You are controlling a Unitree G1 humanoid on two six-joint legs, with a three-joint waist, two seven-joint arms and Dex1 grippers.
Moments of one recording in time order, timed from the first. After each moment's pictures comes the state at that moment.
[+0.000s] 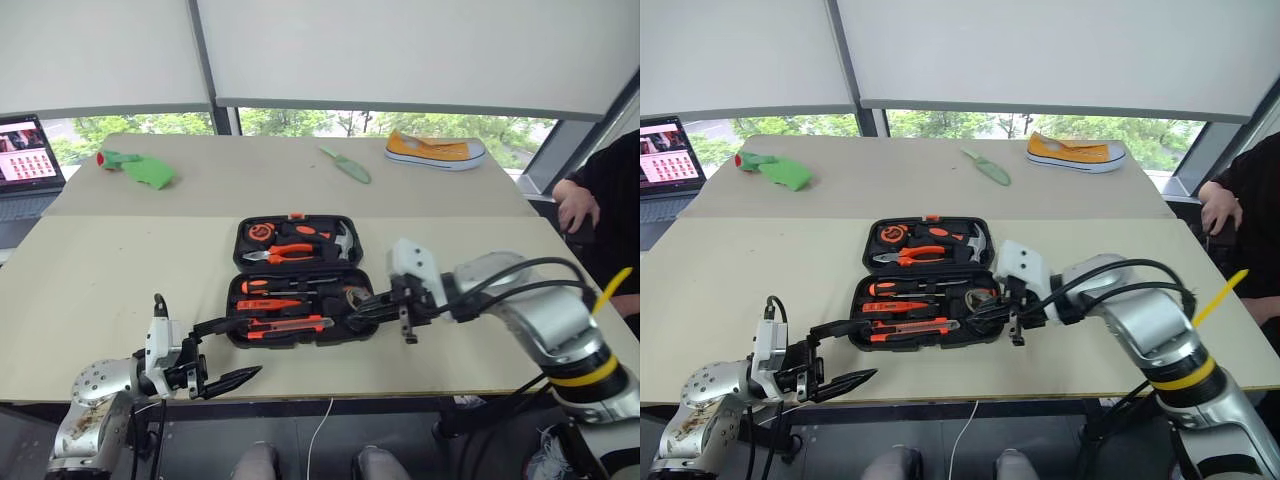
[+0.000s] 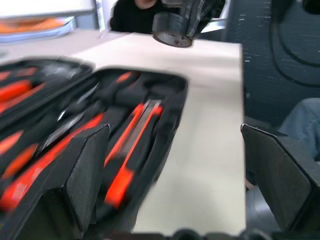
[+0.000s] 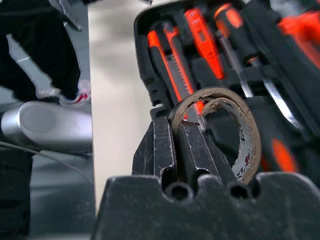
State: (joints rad) left arm 0.06 0.59 0.16 -0.03 -0.55 -0.07 -1.31; right arm -0.65 -0.72 0.37 -0.28 0.39 0.81 1.11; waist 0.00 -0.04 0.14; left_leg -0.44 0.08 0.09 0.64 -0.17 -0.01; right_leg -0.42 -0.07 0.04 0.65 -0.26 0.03
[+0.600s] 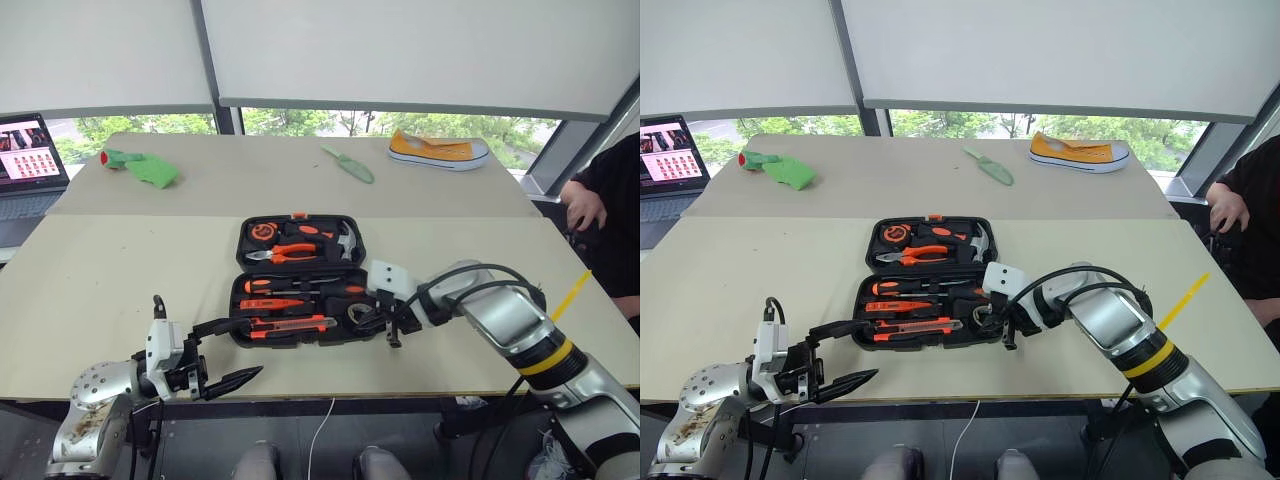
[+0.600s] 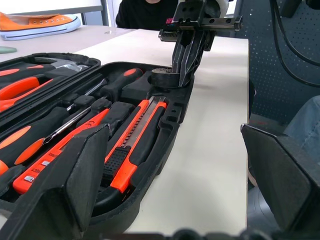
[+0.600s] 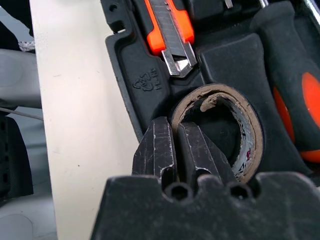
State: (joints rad) left arm 0.08 0.59 0.15 -0.08 -0.53 -0.07 -1.27; right arm -0.73 -0.71 0.52 -0.11 0.20 0.79 1.14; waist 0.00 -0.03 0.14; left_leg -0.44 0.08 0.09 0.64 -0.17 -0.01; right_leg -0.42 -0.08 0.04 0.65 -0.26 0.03
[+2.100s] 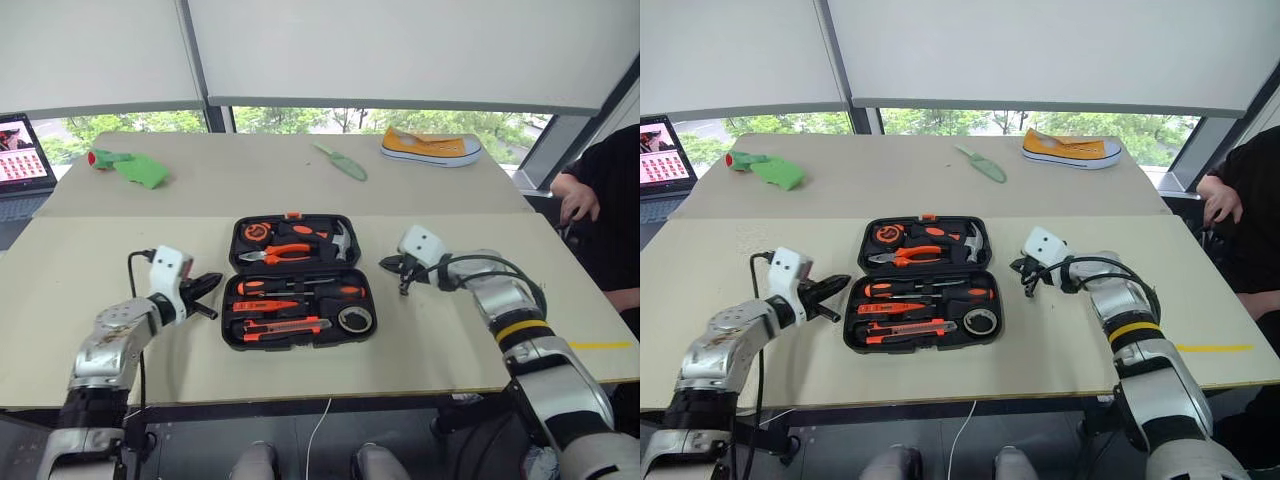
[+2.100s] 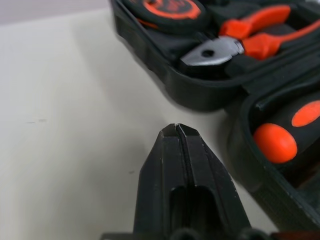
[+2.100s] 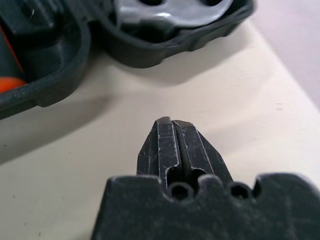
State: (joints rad) left arm -0.39 0.60 0.09 0.26 -0.32 0.42 -0.69; right arm -0.85 -0.49 0.24 0.84 -0.06 -0.14 0.89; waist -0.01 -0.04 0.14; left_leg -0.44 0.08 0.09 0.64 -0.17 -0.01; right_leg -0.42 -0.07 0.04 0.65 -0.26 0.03
